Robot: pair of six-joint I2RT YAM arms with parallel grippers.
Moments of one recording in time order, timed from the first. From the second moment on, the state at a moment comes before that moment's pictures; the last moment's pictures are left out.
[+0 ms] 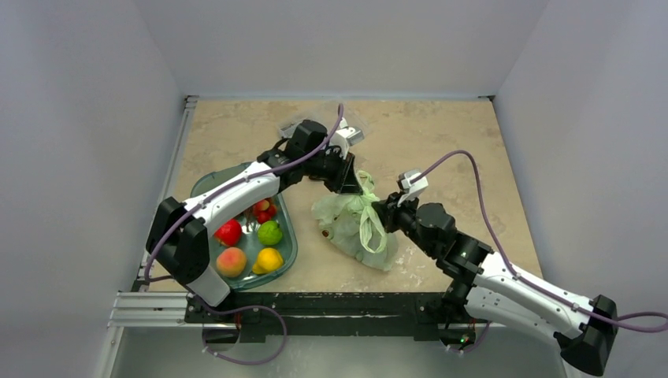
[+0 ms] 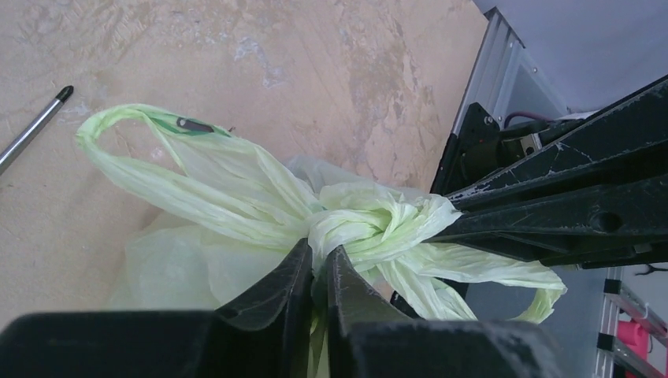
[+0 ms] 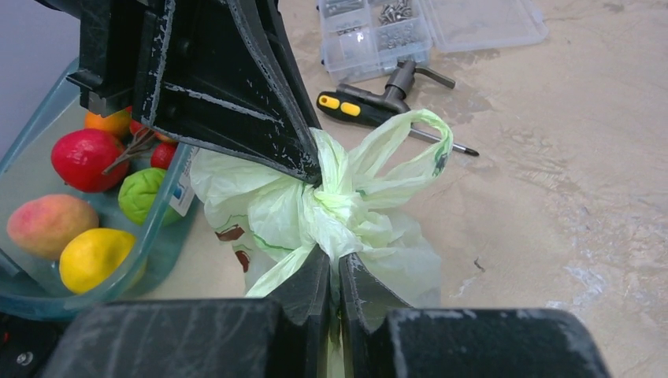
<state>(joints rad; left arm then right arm) -0.67 1.60 1.29 -0.30 0.63 -0.23 0.91 0.72 0.55 -0.06 0.32 0.31</state>
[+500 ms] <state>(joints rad) -0.67 1.61 1.29 -0.32 0.62 -0.22 0.91 0.91 0.75 -0.21 0.38 0.26</state>
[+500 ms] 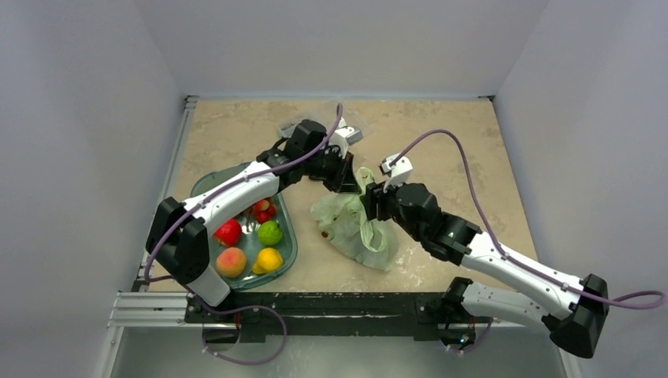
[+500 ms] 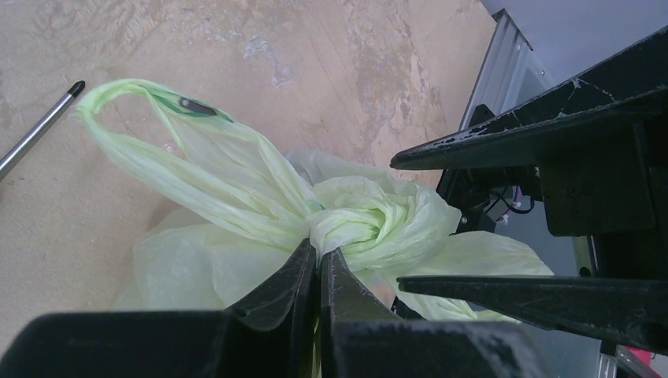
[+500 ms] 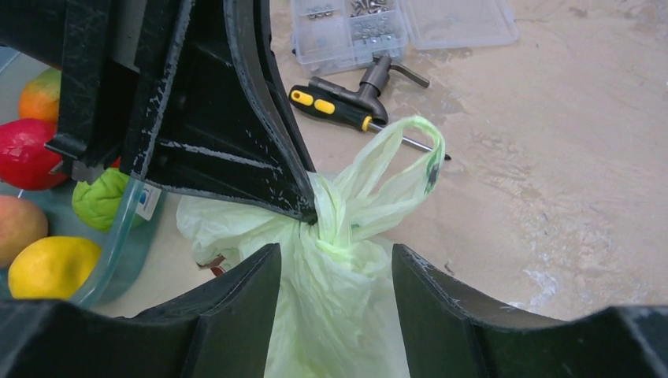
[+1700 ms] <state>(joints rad) -0.63 1.52 1.28 -0.30 0.50 -0.28 0.91 0.50 0.54 -0.25 0.64 0.53</state>
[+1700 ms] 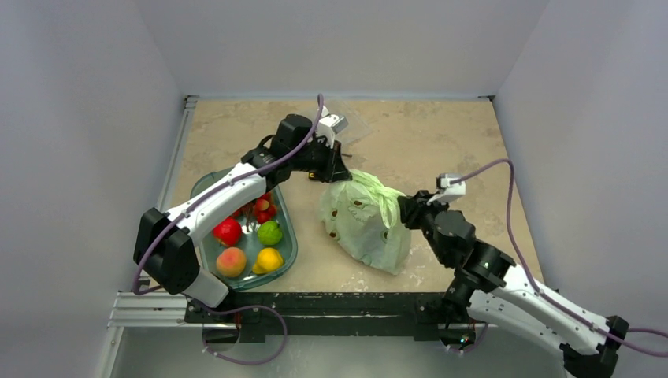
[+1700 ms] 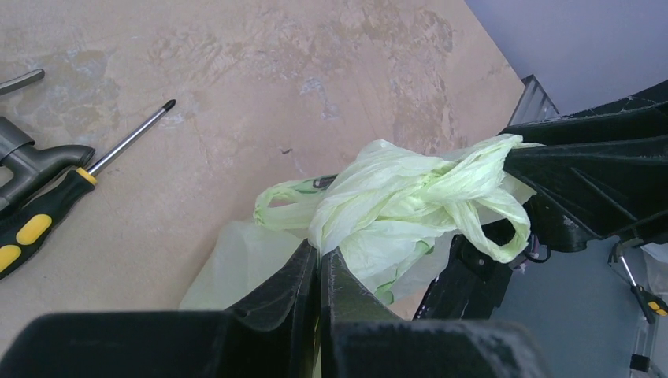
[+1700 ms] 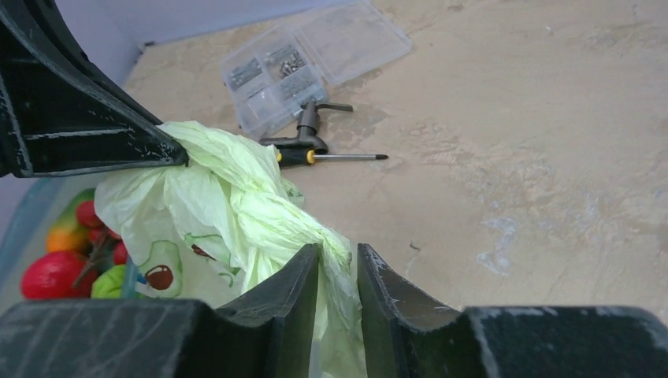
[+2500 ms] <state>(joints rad) -0.63 1.52 1.28 -0.30 0.53 -0.28 0.91 1.01 0.82 -0.29 0.56 0.30</state>
